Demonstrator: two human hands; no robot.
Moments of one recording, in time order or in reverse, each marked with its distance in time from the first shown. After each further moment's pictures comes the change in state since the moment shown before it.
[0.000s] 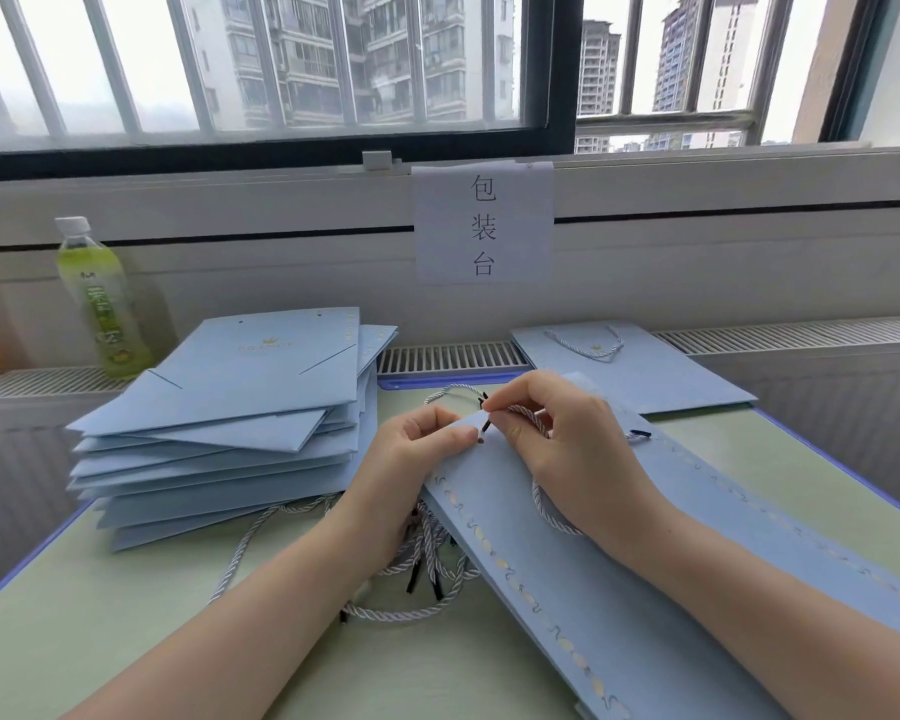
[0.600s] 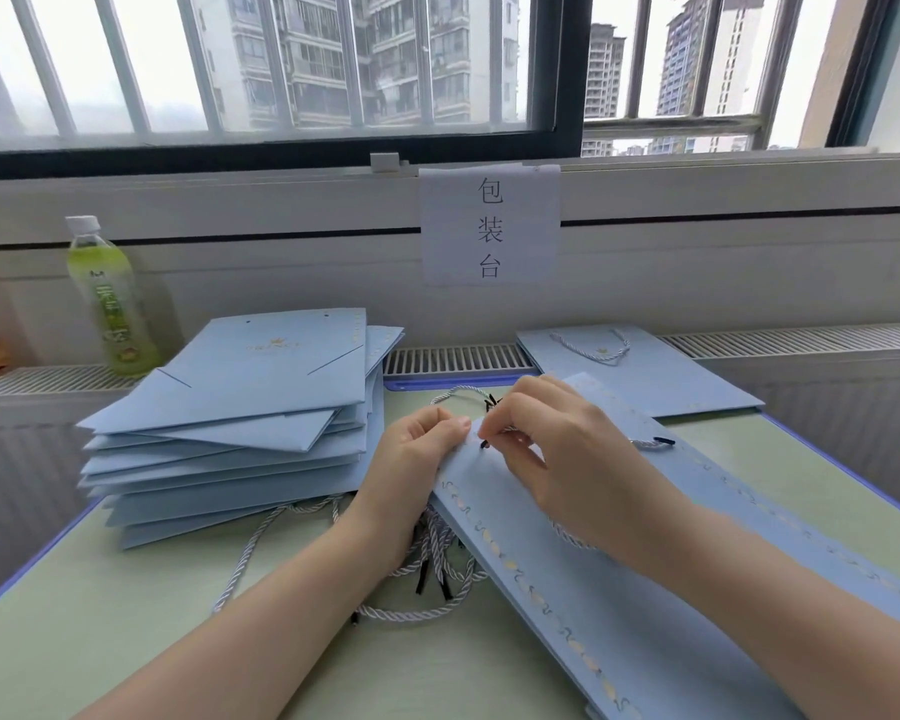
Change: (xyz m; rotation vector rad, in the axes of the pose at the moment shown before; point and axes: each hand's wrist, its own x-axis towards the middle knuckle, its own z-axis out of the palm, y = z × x) left_hand 0.002 -0.004 0.001 -0.012 0.089 0.012; right_hand 0.000 0.001 -0.002 -0.265 -0.139 -0.313
